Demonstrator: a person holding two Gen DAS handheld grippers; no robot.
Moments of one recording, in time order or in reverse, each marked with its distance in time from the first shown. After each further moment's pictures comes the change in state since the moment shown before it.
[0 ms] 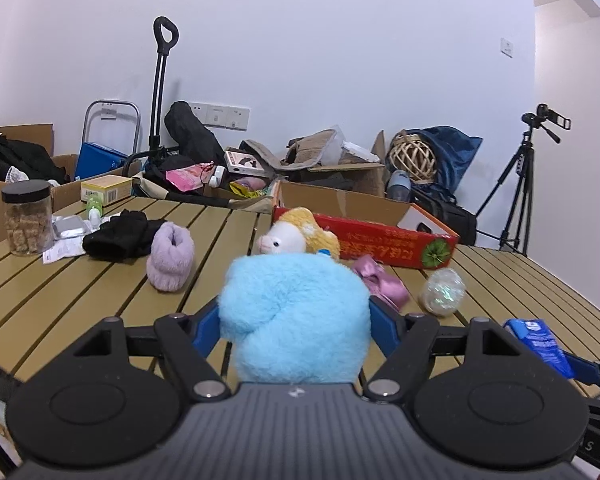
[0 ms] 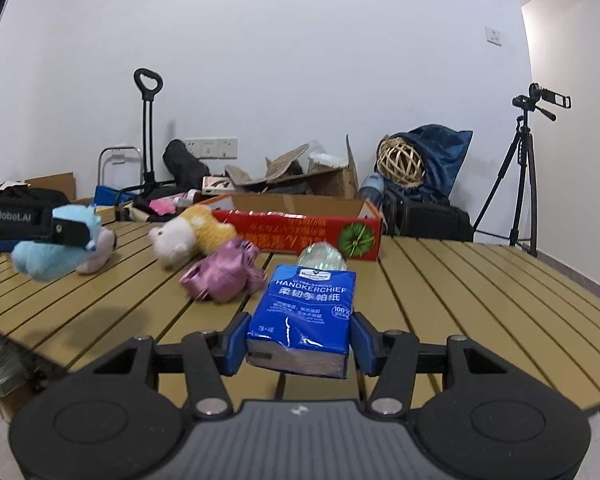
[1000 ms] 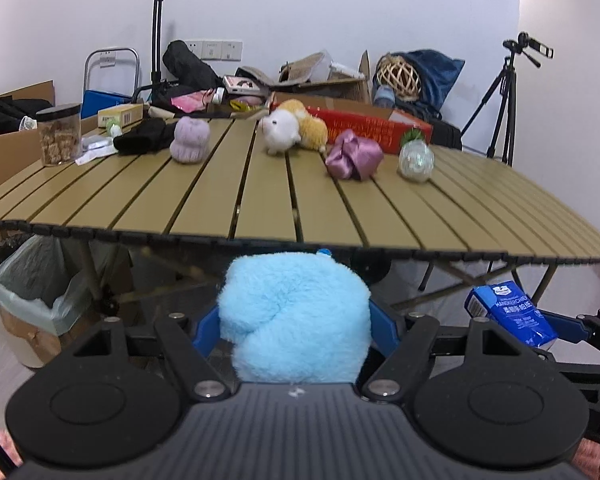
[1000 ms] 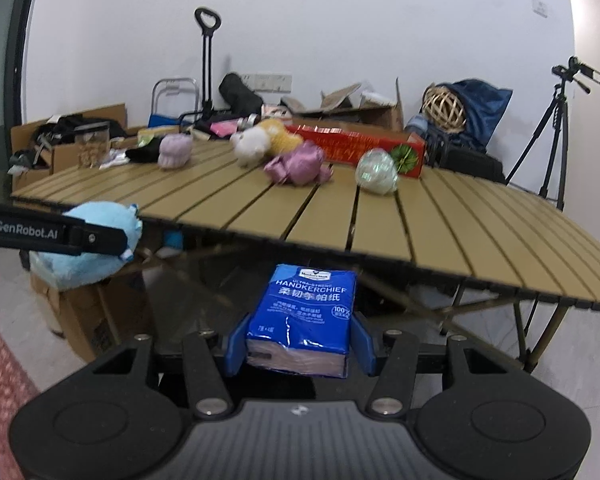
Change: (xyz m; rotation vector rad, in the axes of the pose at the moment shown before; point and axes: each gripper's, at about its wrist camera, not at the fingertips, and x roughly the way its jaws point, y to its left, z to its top) left arm -0.089 -0.001 -0.087 0.064 0.213 0.004; right arm -0.094 0.030 -0.066 -0.084 0.202 0.117
